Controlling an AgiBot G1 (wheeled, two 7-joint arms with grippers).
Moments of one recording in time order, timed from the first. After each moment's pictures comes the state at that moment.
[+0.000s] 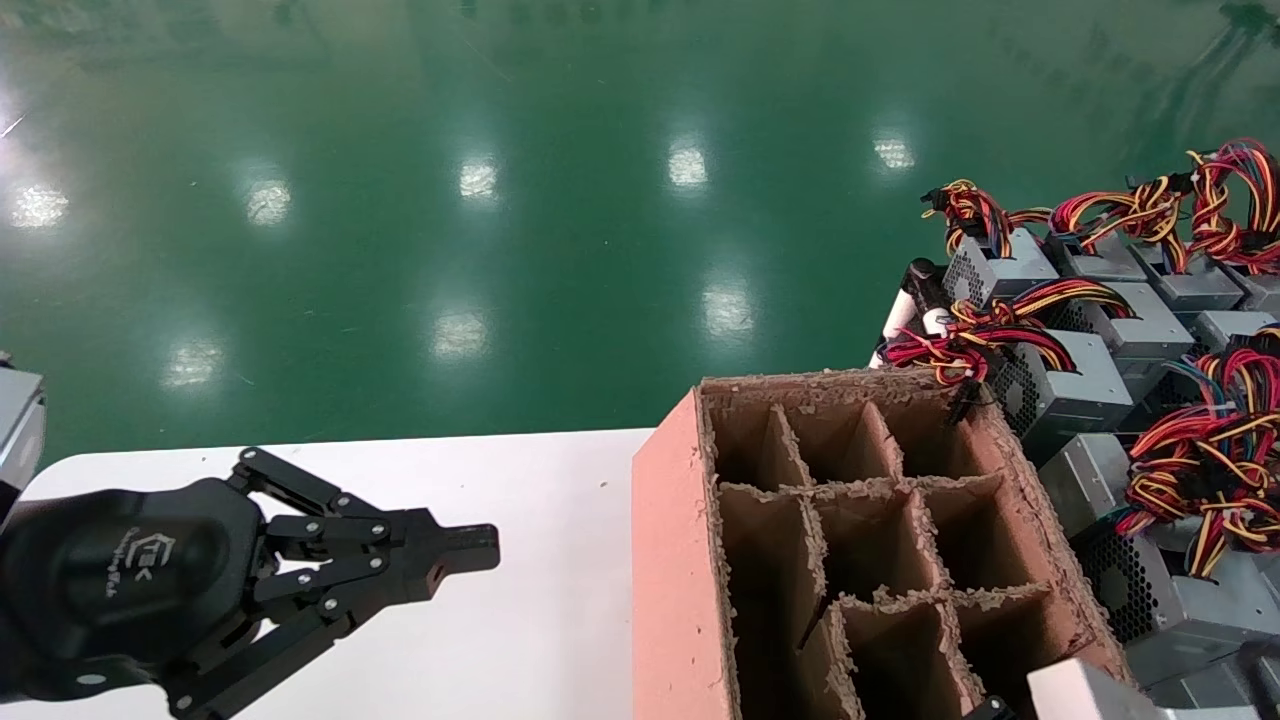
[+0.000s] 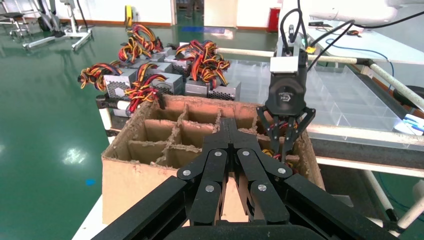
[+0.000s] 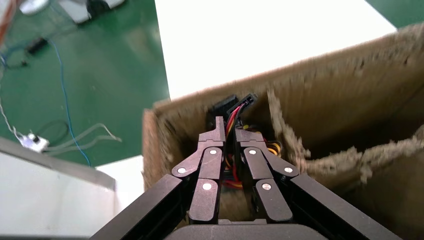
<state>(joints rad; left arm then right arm) -1.10 0.58 0.37 -1.27 0.67 1.46 -0.14 1.00 -0.43 -0.45 1.33 -0.94 -1.53 0.20</state>
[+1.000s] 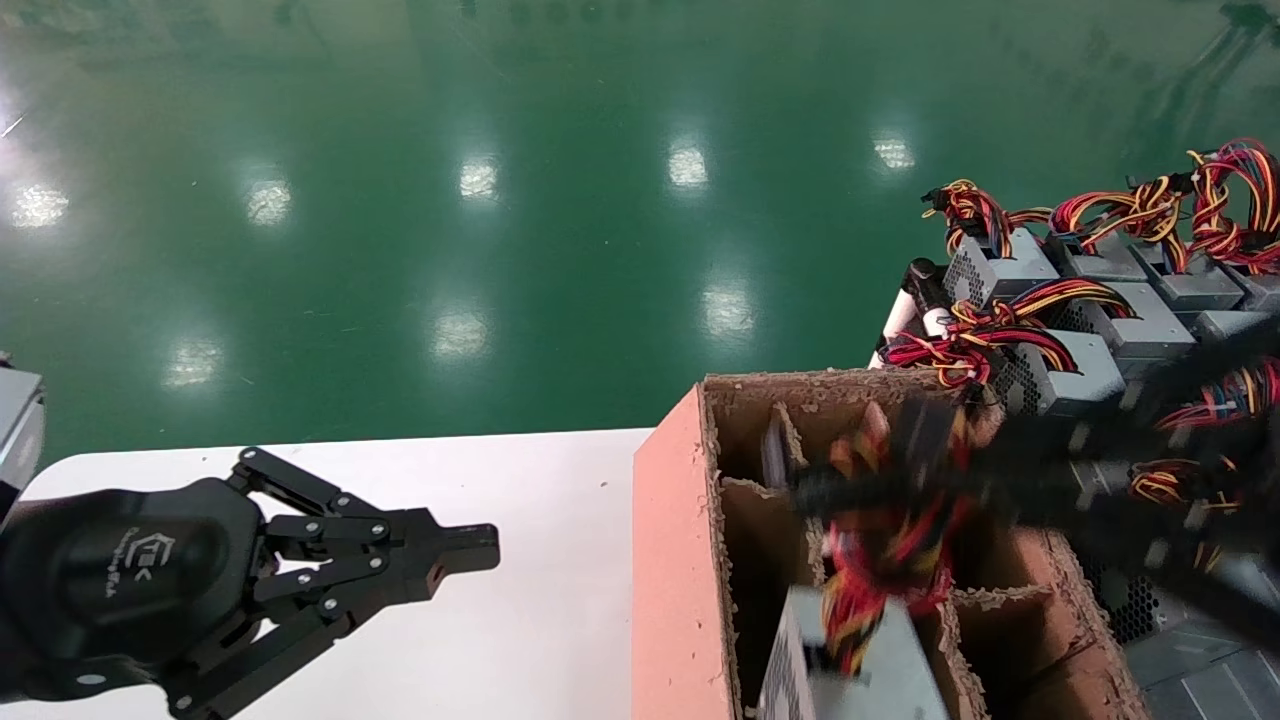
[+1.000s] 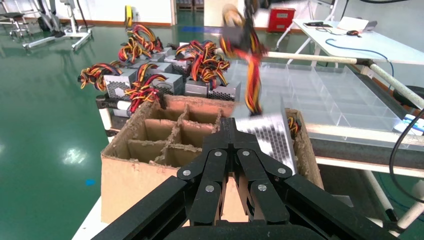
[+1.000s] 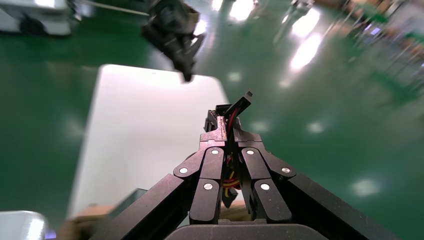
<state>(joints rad) -1.10 0.58 0.37 -1.27 0.67 1.46 -0.14 1.43 -0.33 -0.35 1.34 -0.74 -1.56 0.17</state>
